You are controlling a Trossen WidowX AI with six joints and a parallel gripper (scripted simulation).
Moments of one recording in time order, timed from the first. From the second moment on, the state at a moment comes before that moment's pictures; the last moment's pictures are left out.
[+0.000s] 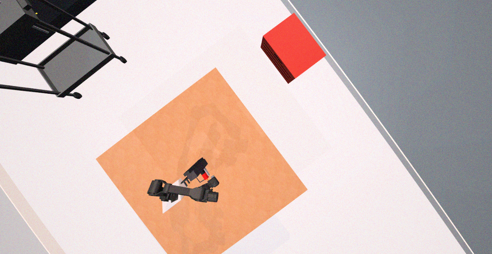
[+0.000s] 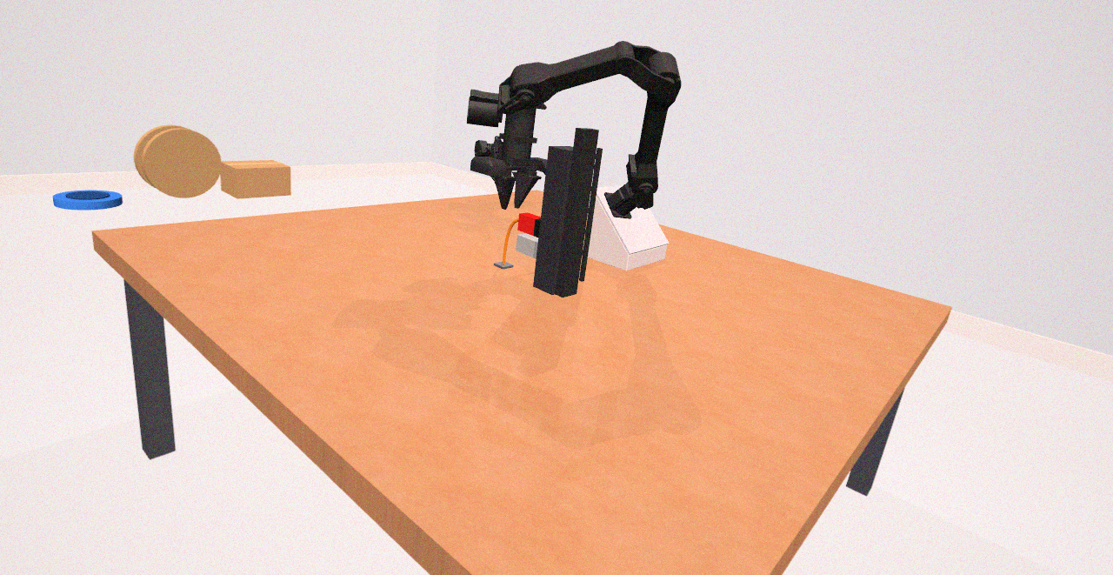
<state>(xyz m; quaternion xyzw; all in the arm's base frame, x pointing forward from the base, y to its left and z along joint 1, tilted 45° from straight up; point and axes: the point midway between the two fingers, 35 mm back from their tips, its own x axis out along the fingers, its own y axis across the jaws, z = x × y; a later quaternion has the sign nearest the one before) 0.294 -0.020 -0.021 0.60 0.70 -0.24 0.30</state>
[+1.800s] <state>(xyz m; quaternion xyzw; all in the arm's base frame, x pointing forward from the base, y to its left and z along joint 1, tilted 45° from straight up) 0.283 0.017 0.001 0.60 0.70 -0.26 0.29</state>
